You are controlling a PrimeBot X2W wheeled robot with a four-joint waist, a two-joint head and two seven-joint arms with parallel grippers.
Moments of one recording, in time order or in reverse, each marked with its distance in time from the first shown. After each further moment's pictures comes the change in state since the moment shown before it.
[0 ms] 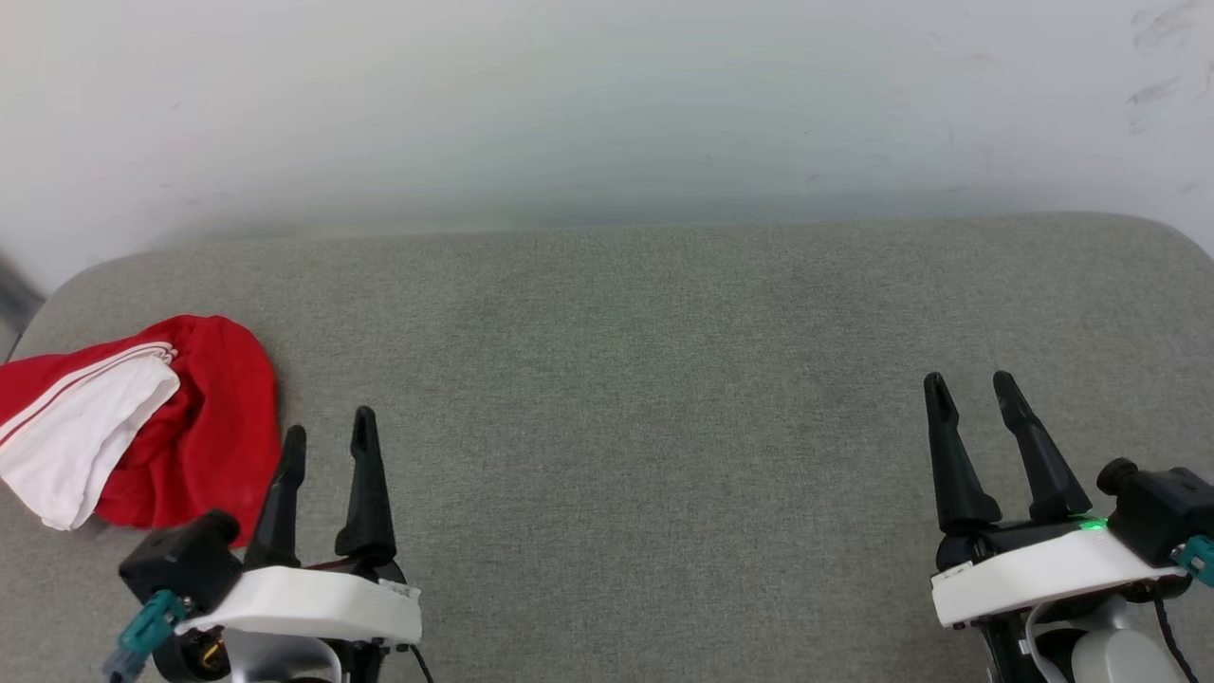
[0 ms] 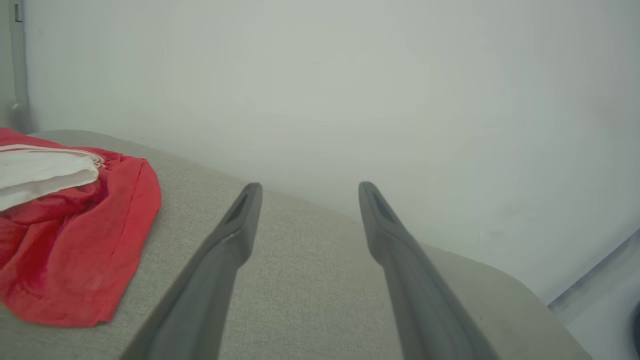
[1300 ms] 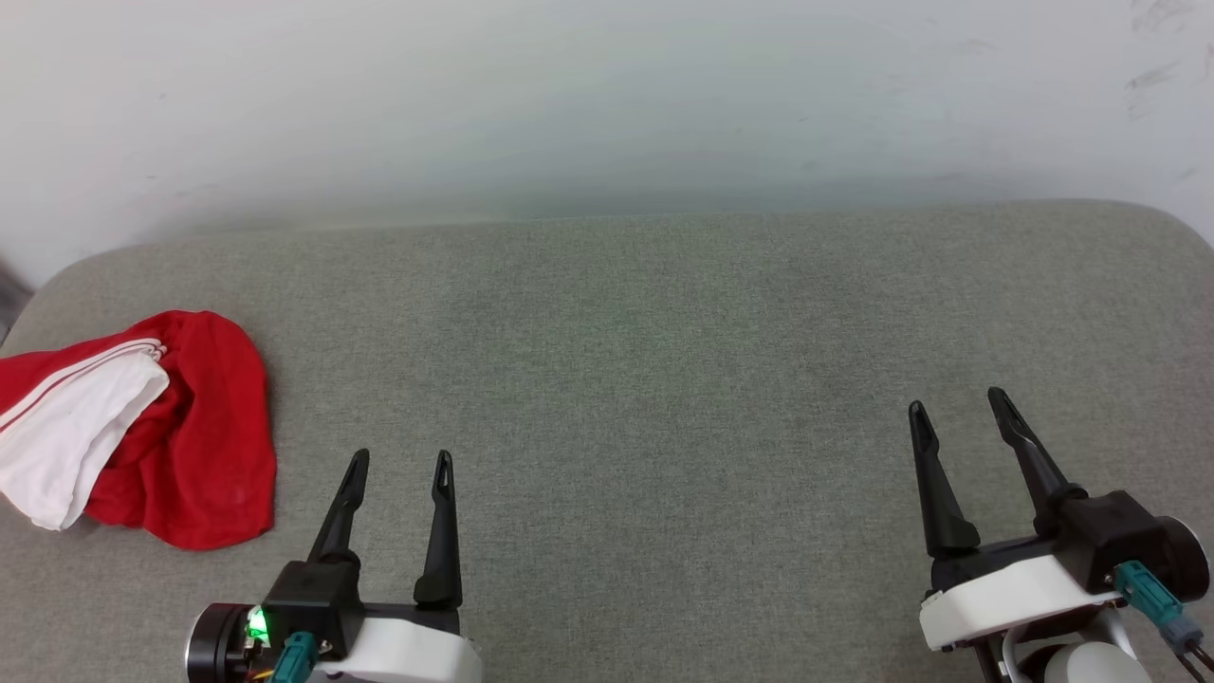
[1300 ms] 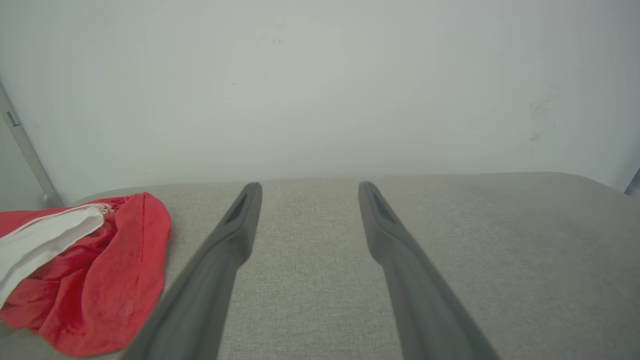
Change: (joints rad) left arm 0.019 0.121 -0.239 0.040 0.277 0.163 -0.092; right arm 0.010 0.000 -0.008 0.063 -0.323 0.000 -0.091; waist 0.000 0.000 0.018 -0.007
